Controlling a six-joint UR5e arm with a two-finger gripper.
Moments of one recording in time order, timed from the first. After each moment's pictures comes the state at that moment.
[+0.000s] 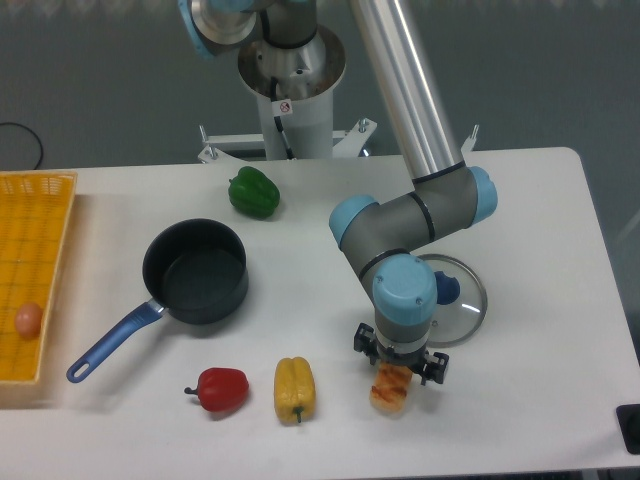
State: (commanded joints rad) arm 2.48 -2.26 -1.48 -0.90 1.61 0.88
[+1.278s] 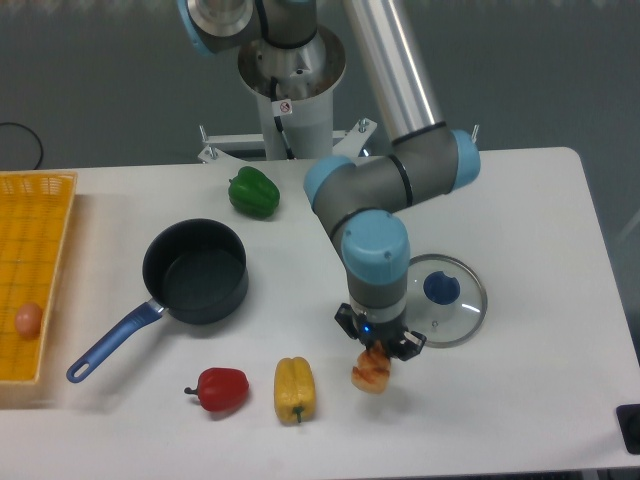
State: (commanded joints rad) arm 2.45 -2.03 -1.58 -0.92 1.59 0.92
